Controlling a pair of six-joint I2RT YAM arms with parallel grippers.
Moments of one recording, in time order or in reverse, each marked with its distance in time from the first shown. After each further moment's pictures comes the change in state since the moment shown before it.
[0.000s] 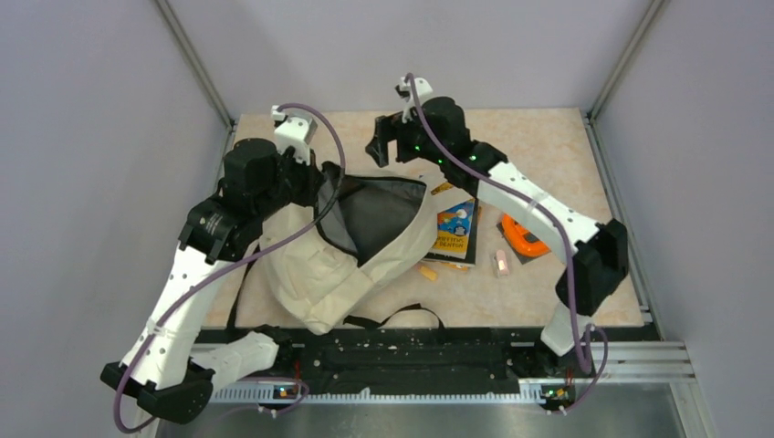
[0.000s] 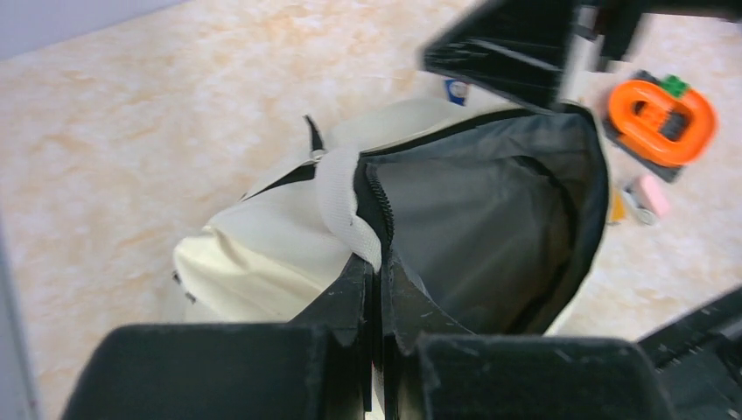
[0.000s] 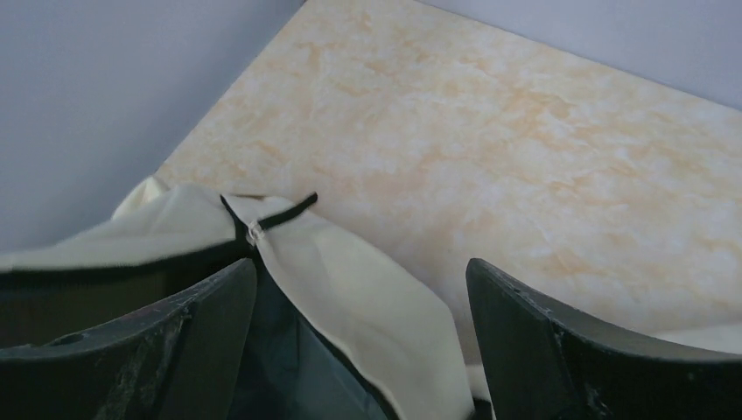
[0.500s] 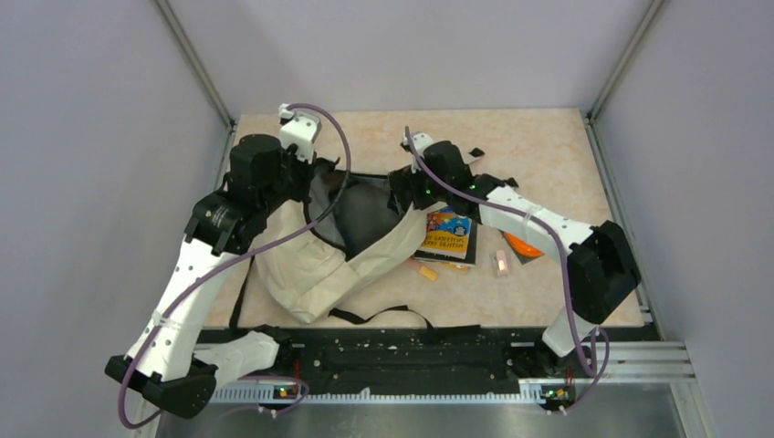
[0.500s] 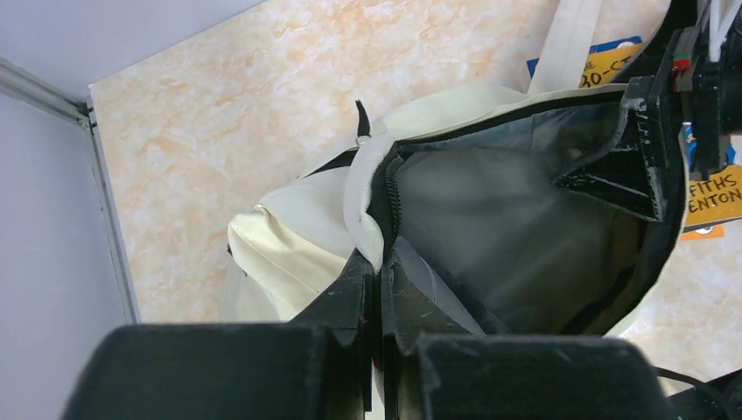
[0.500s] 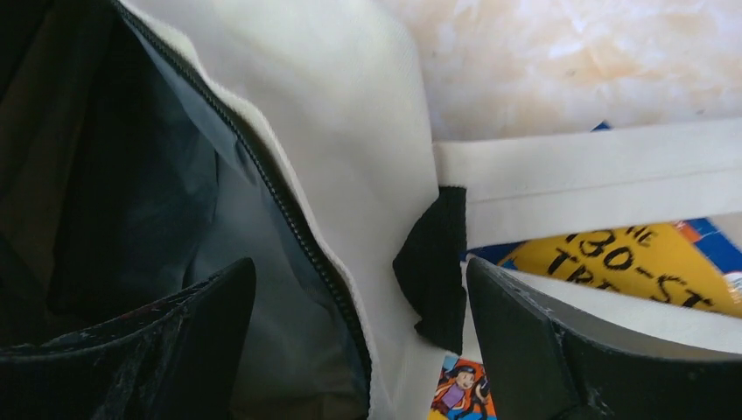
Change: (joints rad) left arm 0.027 0.045 0.023 -0.005 -0.130 0.181; right arm -0.021 -0.126 -0.389 -0.032 -0.020 -0.053
